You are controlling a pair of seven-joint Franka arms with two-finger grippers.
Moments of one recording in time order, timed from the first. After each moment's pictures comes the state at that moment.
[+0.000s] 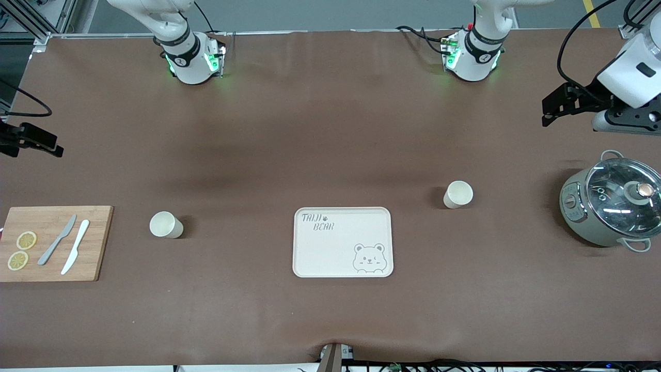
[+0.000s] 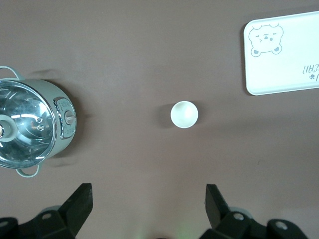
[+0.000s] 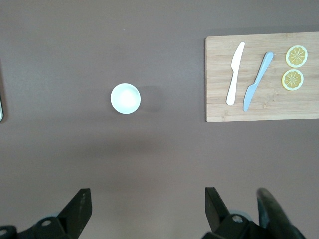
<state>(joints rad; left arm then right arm) -0.03 0.02 -0.13 -1.46 0.01 1.46 -0.02 -0.09 0.06 -0.04 -1.54 0.01 1.57 -0.11</state>
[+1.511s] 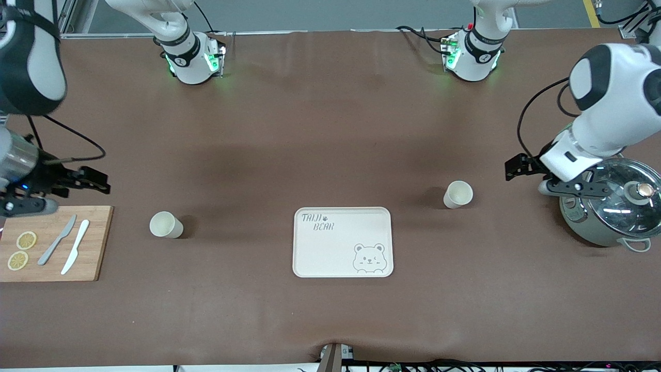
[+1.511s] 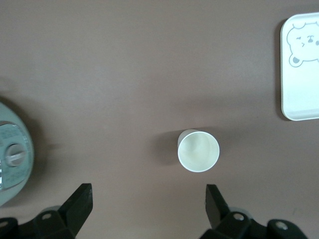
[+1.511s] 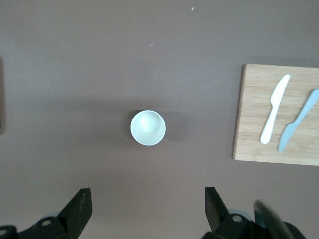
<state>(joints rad) 0.04 0.06 -0.15 -1.98 -0.04 2.06 0.03 0.00 0.24 -0.02 -1.56 0.02 1.78 -0.11</state>
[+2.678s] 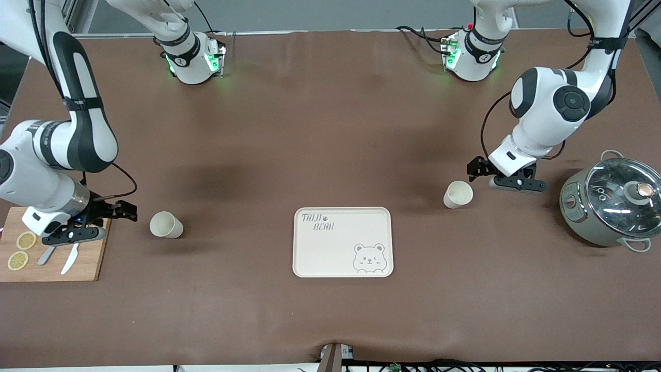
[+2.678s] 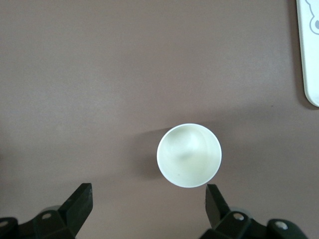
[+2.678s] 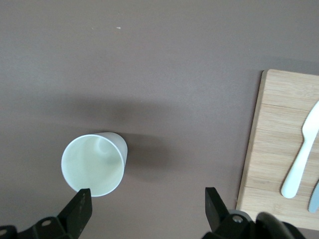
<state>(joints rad) 0.04 0.06 -0.21 -2.32 -0.05 2.48 0.01 -0.06 0.38 -0.04 -1.83 0.02 2.24 -0.26</state>
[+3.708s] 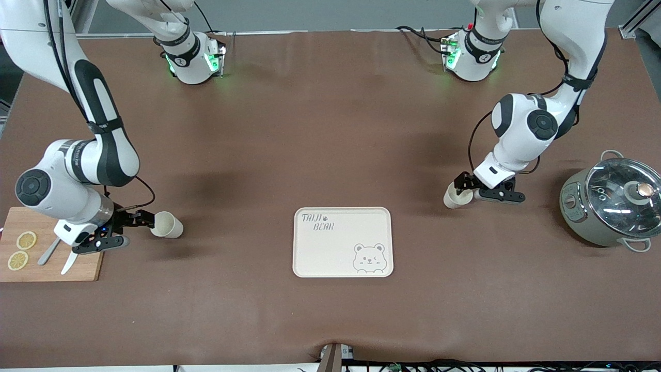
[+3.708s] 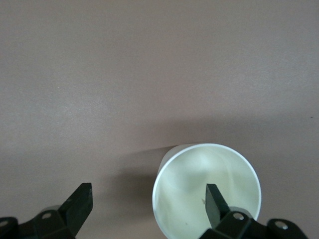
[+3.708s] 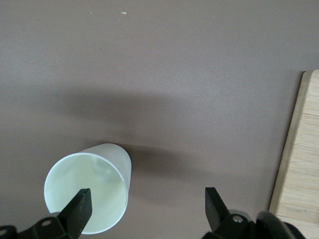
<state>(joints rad) 0.04 0.27 -0.21 -2.38 -0.05 2.80 0.01 -0.05 0.48 -0.02 -1.83 0.02 2.33 -0.26</state>
